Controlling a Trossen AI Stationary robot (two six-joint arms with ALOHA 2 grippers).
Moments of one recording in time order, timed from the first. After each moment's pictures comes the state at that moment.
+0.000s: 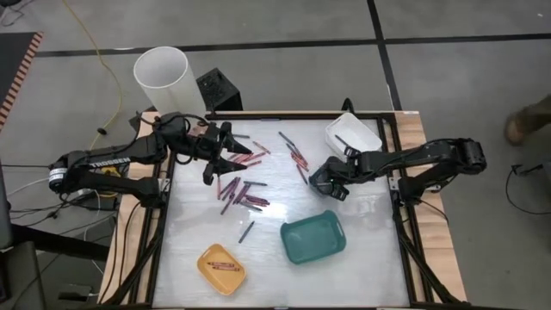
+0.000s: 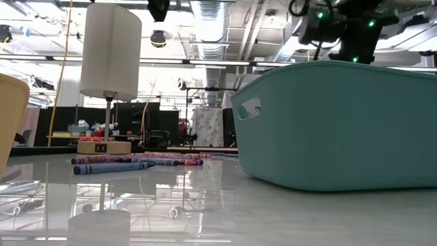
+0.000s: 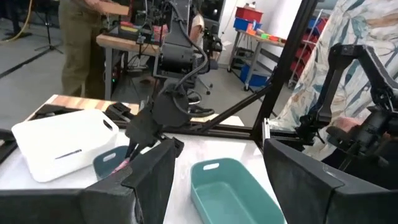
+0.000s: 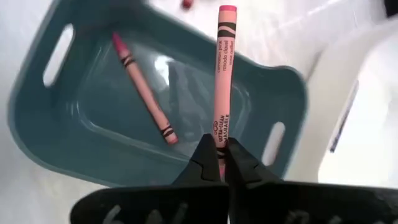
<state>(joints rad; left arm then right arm) 0.29 1.00 0.88 0.14 0.48 -0.21 -0.04 1.31 0.83 -0.82 0.39 0.25</state>
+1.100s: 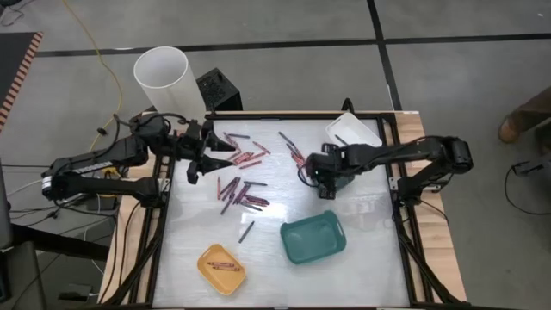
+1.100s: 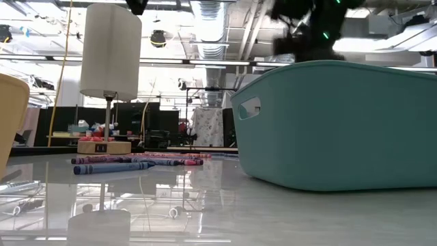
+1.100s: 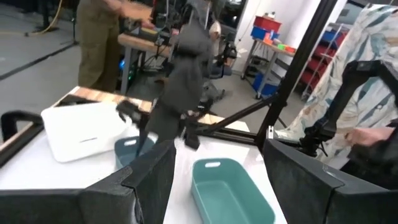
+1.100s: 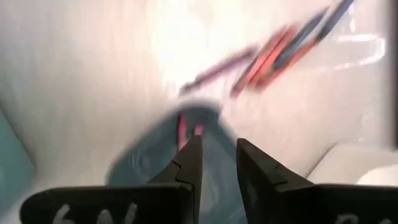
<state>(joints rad) 0.29 0.83 0.89 -0.04 0.40 -0.27 -0.06 1.43 1.12 -0.84 0.26 -0.01</state>
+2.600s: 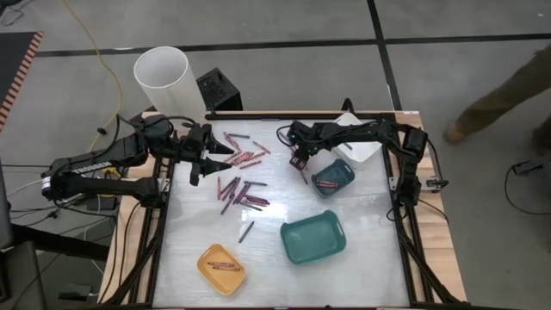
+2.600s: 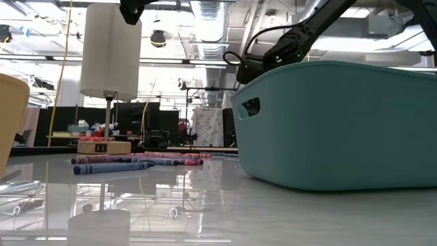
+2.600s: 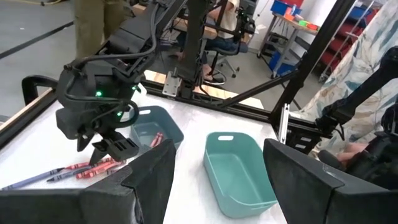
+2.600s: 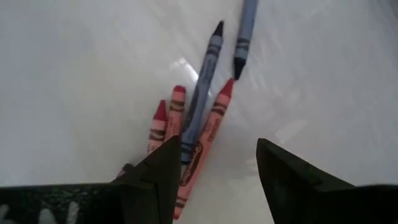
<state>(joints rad) 0.29 0.82 0.89 -0.17 0.35 -0.25 -0.41 1.84 1.21 -0.50 0.13 0.17</state>
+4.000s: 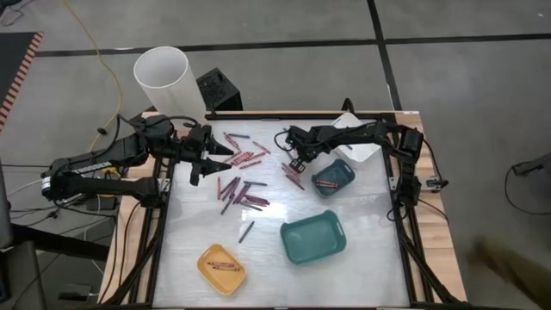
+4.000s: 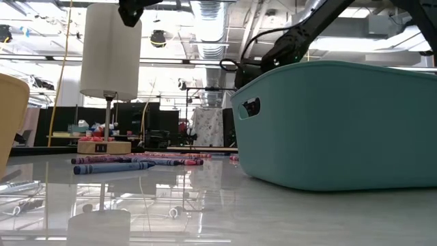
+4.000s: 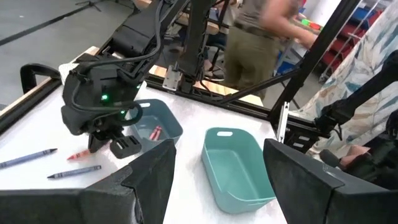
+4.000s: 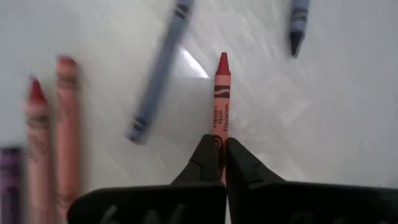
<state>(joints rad) 0.29 0.82 0.89 -0.19 0.35 -0.28 -0.38 1.86 1.23 -0.59 0.16 0.26</state>
